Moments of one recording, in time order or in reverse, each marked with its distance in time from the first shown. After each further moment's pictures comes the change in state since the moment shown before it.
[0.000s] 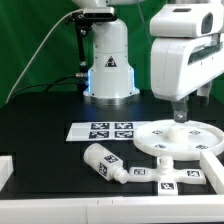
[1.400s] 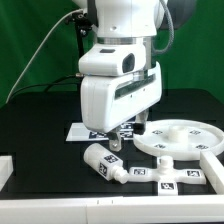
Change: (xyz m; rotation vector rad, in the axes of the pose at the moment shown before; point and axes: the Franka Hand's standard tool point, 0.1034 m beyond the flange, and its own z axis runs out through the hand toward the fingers) arm -0.093 0.037 0.052 -0.031 0.024 -0.073
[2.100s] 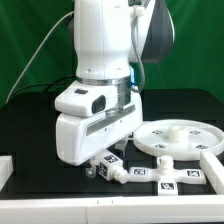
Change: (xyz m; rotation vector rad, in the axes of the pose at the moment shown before) arm -0.048 -0.005 0.059 0.019 -0.030 0.078
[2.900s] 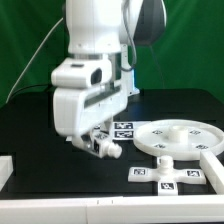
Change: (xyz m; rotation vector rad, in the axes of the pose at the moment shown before) arm -0.035 -0.014 -0.041 -0.056 0.023 -0.197
